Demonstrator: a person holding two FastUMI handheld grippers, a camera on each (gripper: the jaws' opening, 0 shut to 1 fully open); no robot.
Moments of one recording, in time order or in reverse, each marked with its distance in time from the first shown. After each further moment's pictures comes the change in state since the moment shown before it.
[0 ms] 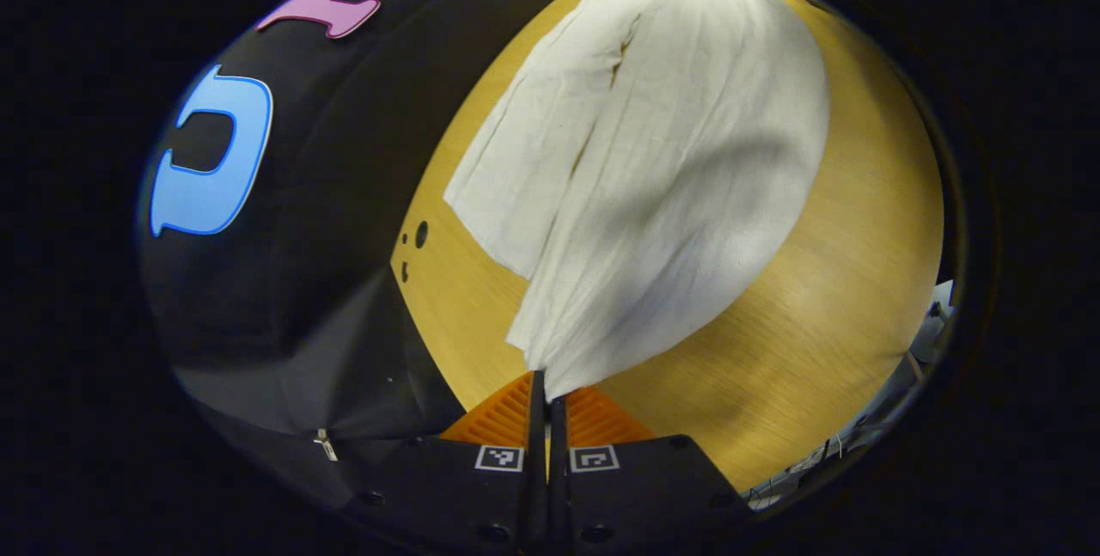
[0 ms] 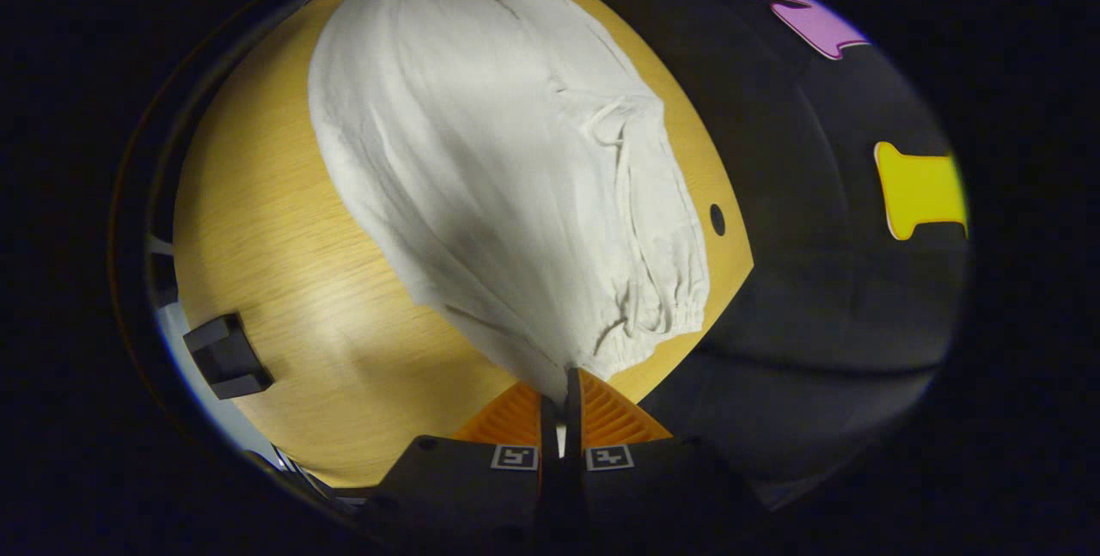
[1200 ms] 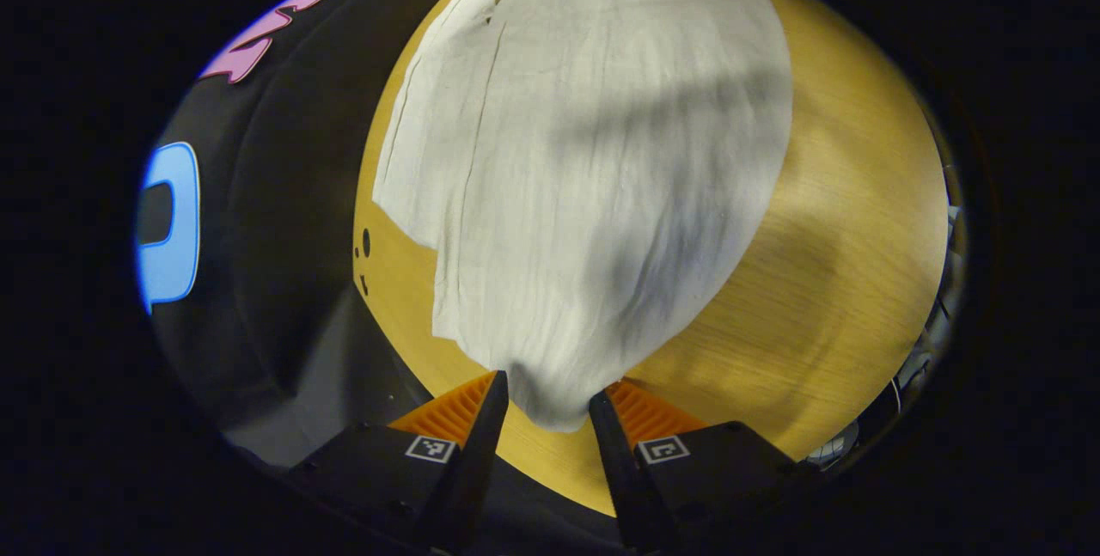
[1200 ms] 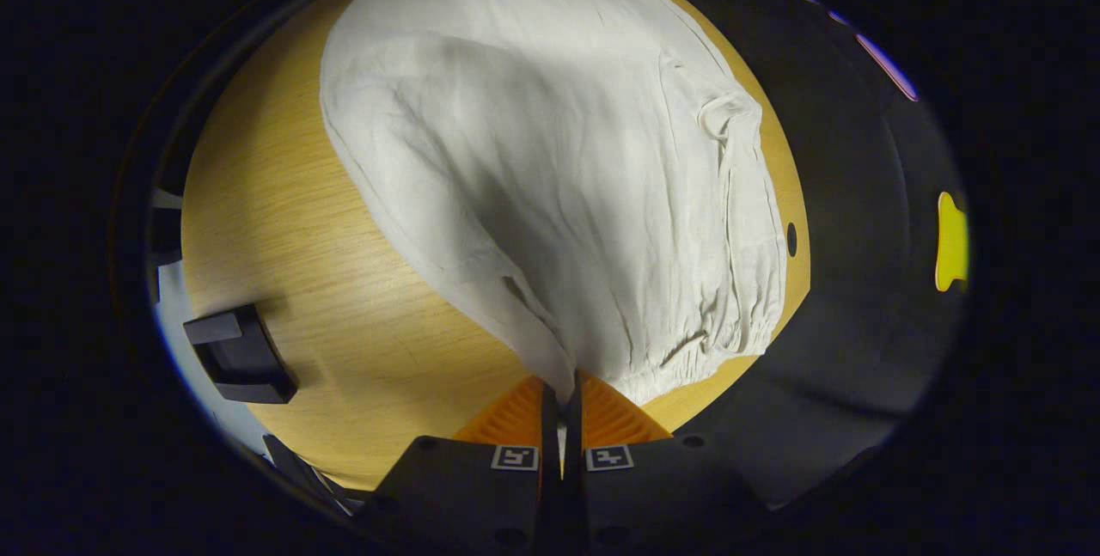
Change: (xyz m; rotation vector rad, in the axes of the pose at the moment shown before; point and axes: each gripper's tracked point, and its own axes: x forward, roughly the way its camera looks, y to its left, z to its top) left arm 0.023 -0.039 -0.048 0.297 0.085 -0.113; right arm 0.027 0.063 -0.019 -0.194 0.075 0.182
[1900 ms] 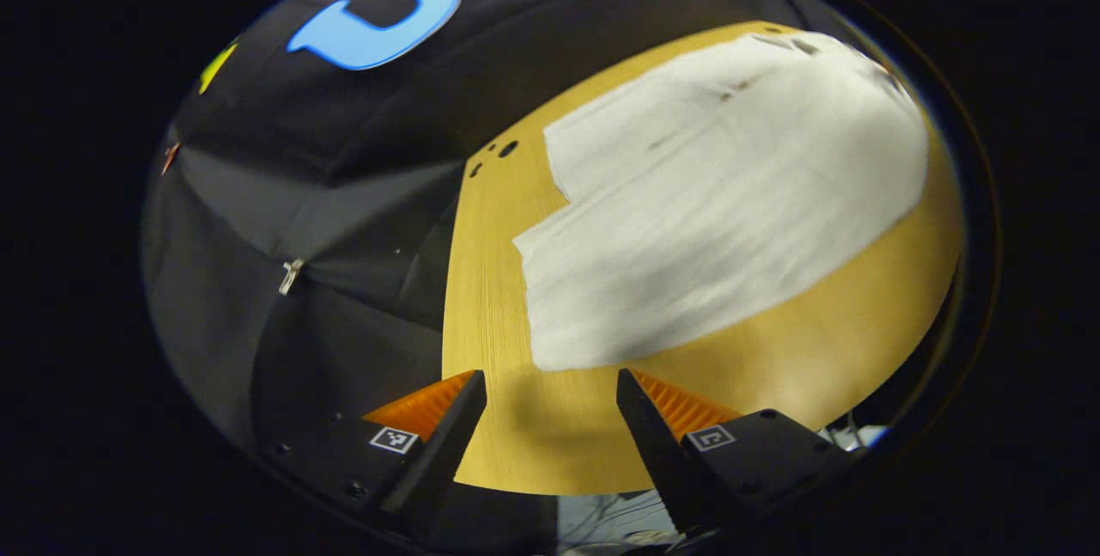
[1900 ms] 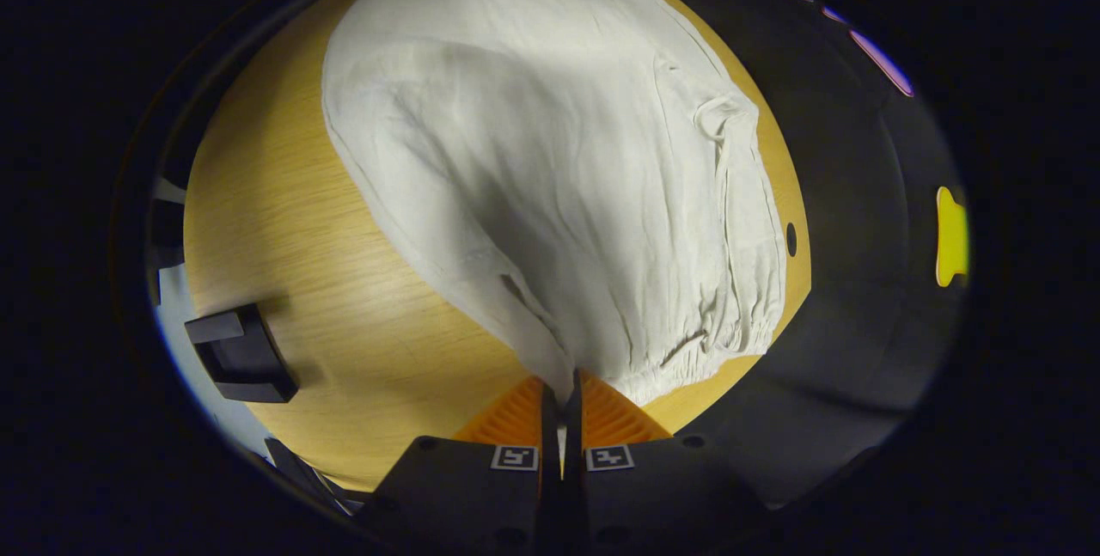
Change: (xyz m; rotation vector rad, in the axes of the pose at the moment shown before) left arm -0.072 -0.026 -0.024 -0.768 -0.012 0.180; right arm 0.001 0.000 0.000 0.010 -0.019 0.001
